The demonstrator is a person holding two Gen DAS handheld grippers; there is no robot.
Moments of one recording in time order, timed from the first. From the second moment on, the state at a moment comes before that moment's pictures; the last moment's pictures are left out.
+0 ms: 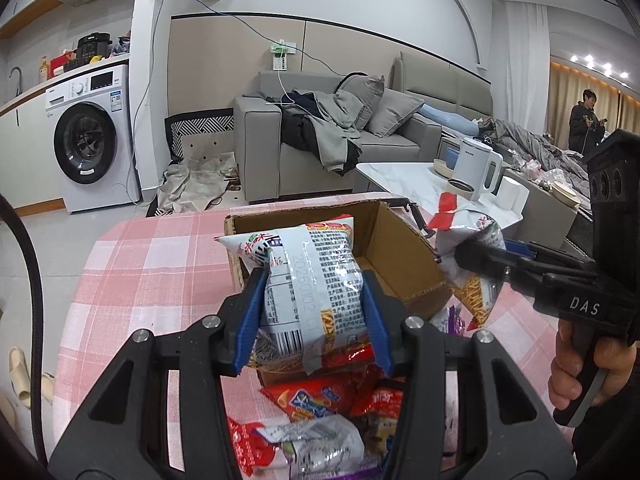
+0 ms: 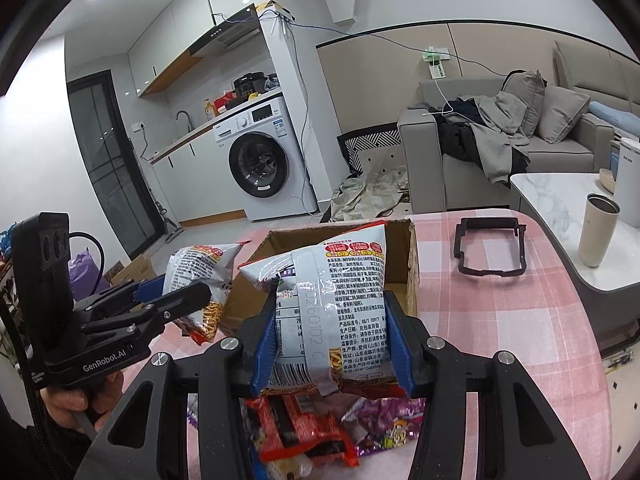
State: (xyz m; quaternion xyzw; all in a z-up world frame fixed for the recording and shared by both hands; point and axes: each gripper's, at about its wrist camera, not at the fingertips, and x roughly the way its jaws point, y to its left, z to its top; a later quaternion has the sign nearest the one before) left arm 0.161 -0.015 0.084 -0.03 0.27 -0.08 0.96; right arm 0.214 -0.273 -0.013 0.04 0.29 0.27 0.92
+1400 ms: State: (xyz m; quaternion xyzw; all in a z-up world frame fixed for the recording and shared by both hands) left arm 0.168 -0.015 0.081 -0.02 0.26 -0.06 0.96; right arm 0.218 -0.281 -0.001 0.04 0.28 0.27 0.92
